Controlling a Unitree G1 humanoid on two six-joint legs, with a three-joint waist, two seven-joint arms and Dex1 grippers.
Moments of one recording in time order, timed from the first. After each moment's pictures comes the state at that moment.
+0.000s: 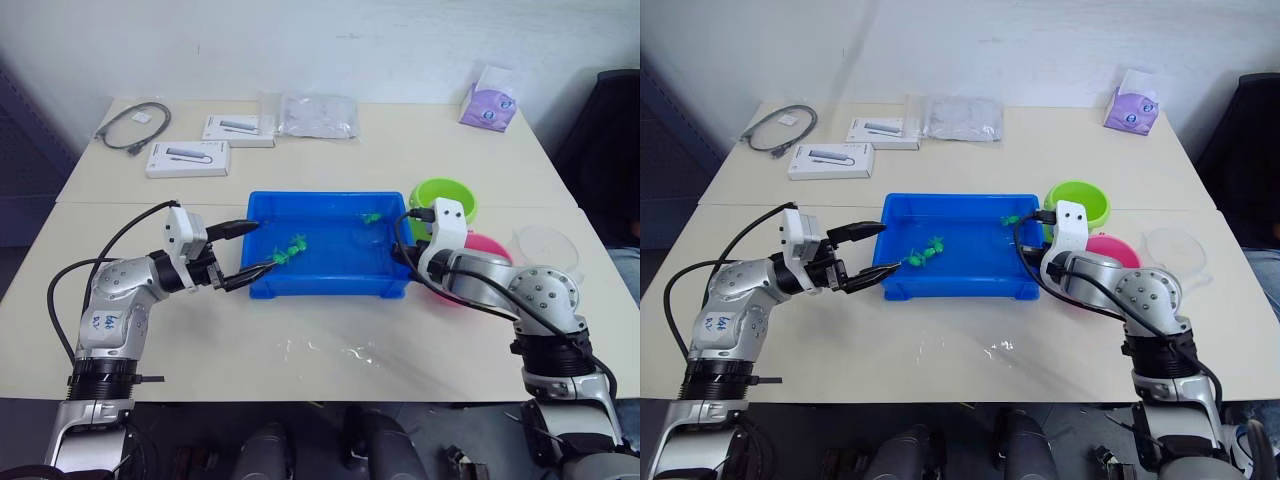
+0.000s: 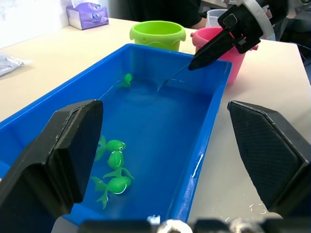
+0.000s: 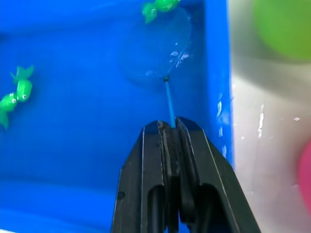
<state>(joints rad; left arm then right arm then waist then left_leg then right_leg) -0.42 0.57 0.13 0.13 -0.45 0.13 -1.06 -0.59 -0.47 -0.01 -0.11 1.31 1.09 -0.59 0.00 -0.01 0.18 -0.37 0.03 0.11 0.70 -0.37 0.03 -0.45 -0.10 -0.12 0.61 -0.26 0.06</state>
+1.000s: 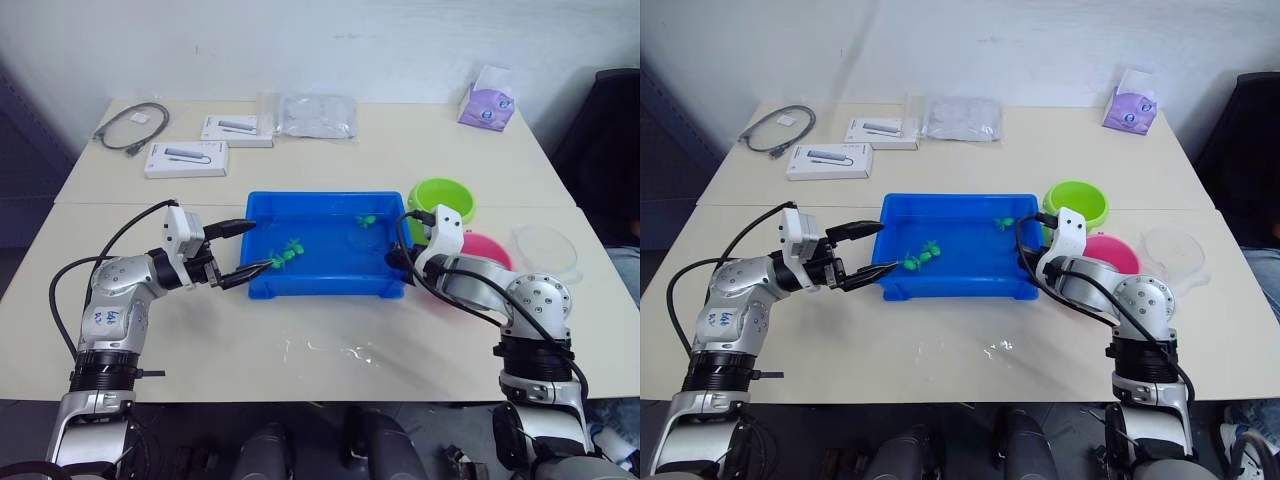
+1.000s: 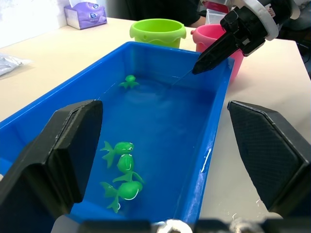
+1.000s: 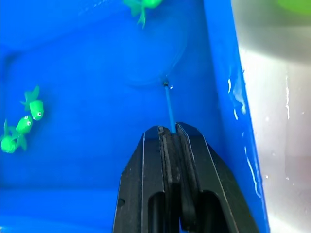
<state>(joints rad) -0.46 0.57 0.13 0.24 -0.43 0.06 -1.11 -0.59 -0.33 -0.16 -0.07 1.34 1.15 -0.68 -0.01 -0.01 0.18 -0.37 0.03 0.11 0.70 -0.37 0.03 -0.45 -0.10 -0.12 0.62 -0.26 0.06</state>
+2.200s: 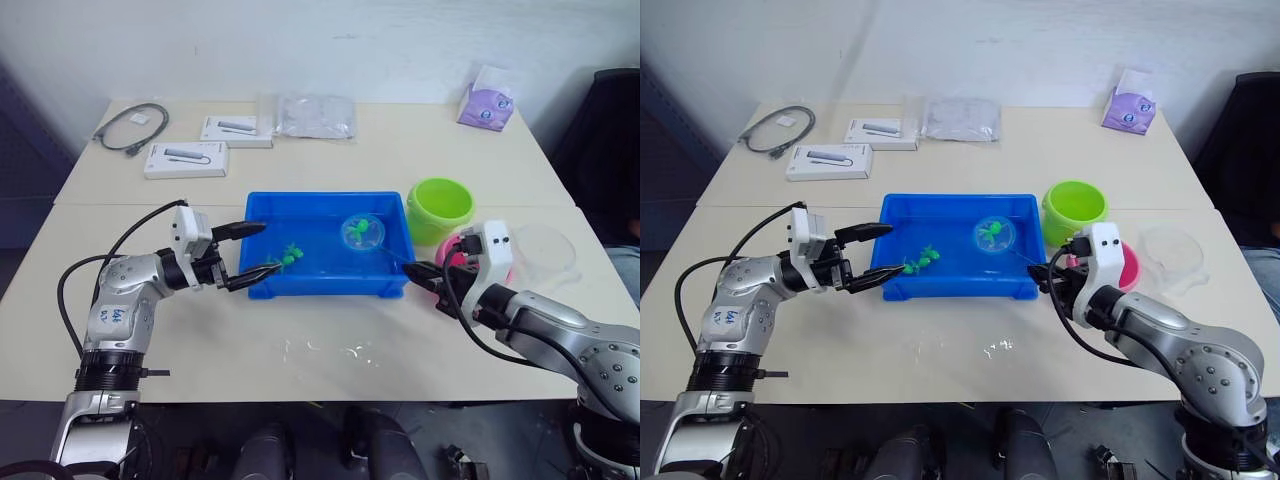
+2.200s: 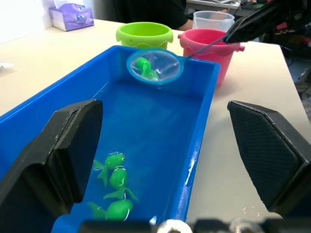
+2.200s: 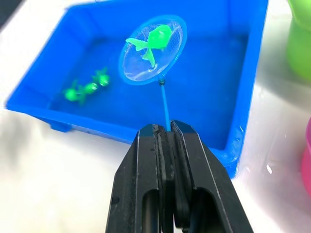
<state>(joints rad) -0.48 0.55 0.10 0.20 -0.44 0.12 -1.13 -0.23 -0.60 -0.25 -0.58 1.29 1.08 -0.15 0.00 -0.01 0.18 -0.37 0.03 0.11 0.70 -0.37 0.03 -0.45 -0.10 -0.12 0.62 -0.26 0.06</state>
